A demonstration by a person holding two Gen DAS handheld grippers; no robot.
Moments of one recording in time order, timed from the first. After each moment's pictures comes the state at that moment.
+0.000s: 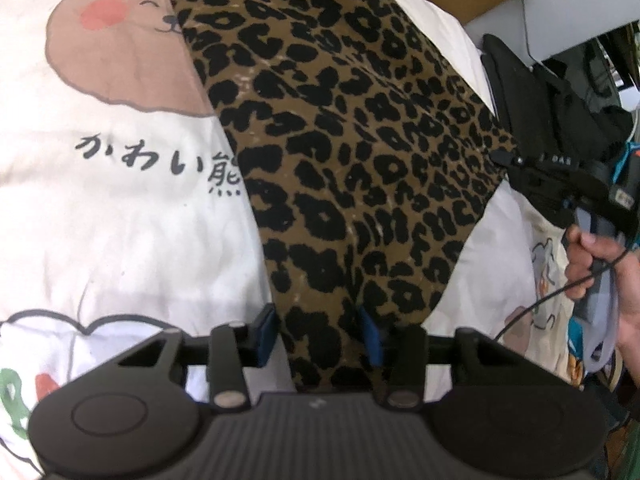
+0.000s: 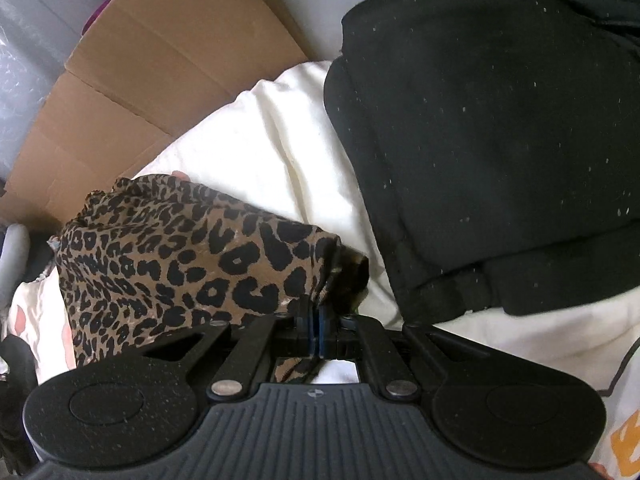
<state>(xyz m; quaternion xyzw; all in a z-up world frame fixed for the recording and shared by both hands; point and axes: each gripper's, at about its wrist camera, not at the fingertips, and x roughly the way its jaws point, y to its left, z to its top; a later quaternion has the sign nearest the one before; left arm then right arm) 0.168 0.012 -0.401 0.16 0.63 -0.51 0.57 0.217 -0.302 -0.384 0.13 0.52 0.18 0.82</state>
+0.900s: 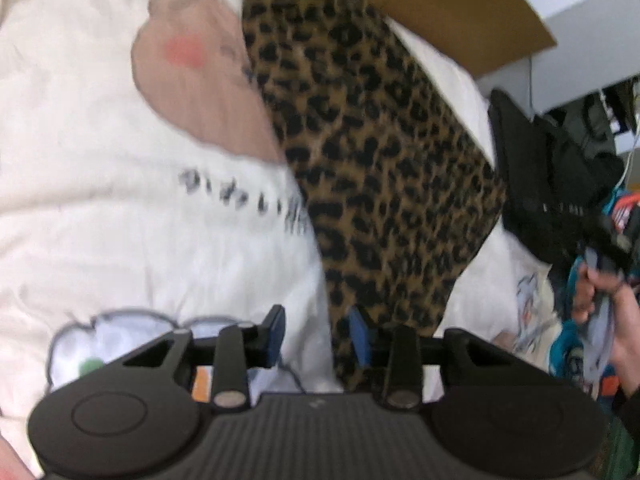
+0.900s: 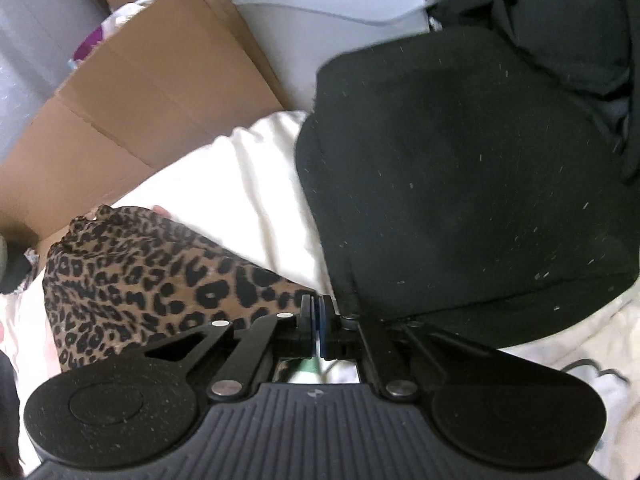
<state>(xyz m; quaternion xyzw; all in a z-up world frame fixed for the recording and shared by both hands) 0.222 0.036 -0.358 0.12 0.63 -0.50 0.59 0.215 -0.310 -0.332 0.08 0.50 0.15 0.85</state>
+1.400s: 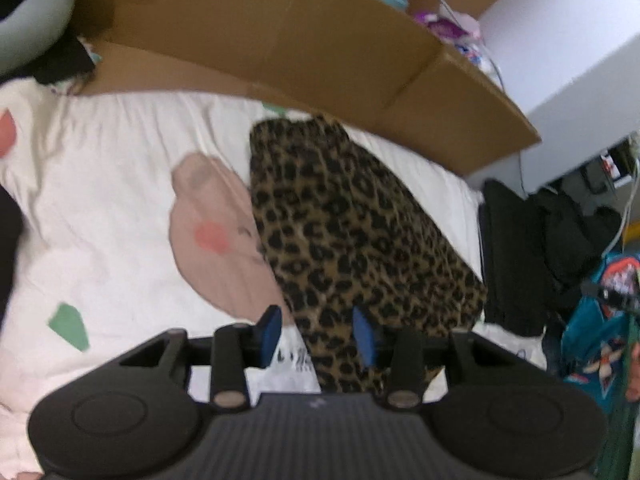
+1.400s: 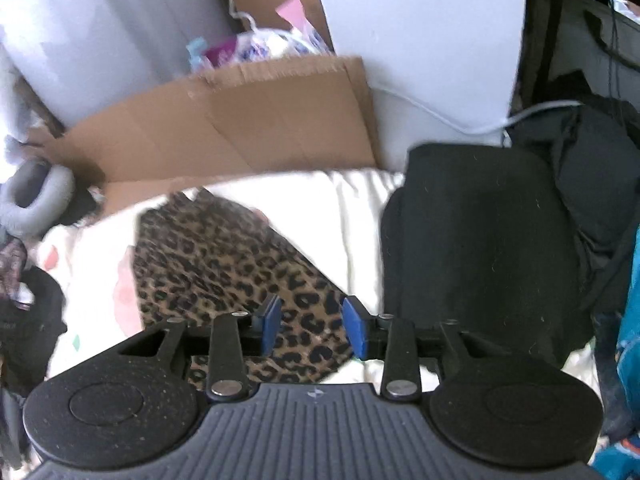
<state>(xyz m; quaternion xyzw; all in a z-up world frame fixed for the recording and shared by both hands) 0.290 -0.017 -0.242 0.13 0.58 -0.48 0.65 0.208 -0.288 -0.181 0.00 0.50 0.26 0.83</state>
